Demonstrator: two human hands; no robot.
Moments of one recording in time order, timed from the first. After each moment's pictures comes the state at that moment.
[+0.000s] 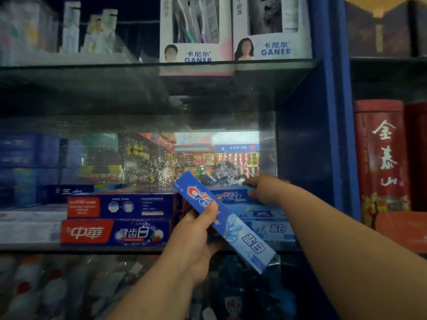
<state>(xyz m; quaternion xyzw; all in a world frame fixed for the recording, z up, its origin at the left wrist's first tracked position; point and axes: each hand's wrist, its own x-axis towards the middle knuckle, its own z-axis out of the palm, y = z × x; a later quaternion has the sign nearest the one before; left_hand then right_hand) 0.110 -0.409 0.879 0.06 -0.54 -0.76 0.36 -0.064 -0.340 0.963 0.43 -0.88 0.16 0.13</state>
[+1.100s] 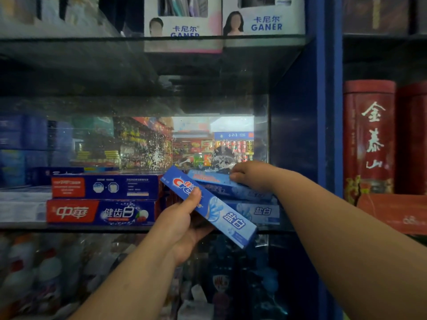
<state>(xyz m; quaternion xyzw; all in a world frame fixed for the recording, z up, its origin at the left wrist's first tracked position) 0.105 -0.400 0.873 0.10 -0.50 -0.78 0.36 -0.067 -0.325 0.955 0.54 -0.82 0.16 0.12</state>
